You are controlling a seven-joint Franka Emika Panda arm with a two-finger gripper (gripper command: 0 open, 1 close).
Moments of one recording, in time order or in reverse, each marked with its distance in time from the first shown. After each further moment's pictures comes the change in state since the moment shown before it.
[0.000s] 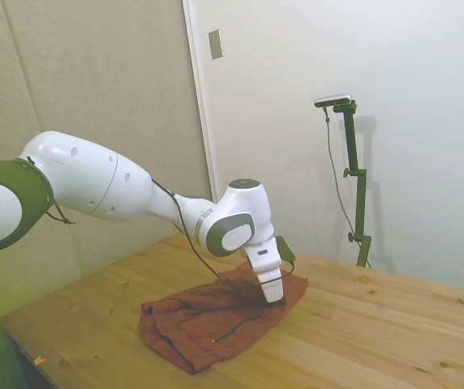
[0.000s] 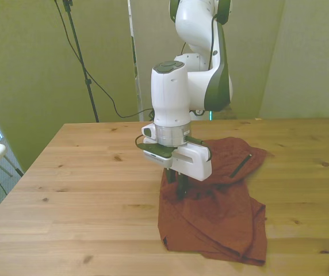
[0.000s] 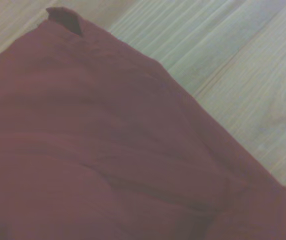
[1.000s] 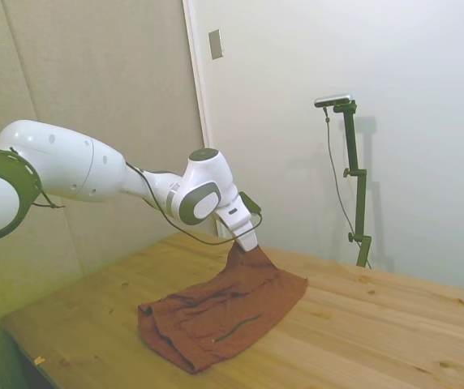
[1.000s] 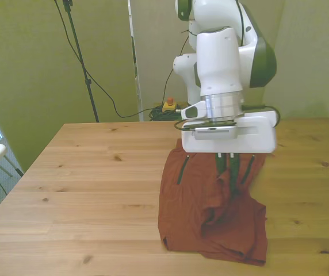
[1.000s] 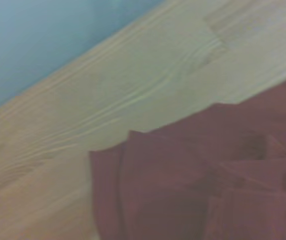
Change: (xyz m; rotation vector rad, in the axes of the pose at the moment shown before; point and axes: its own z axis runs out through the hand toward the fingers) arm -0.127 -0.063 -0.066 0.280 -0.017 -0.266
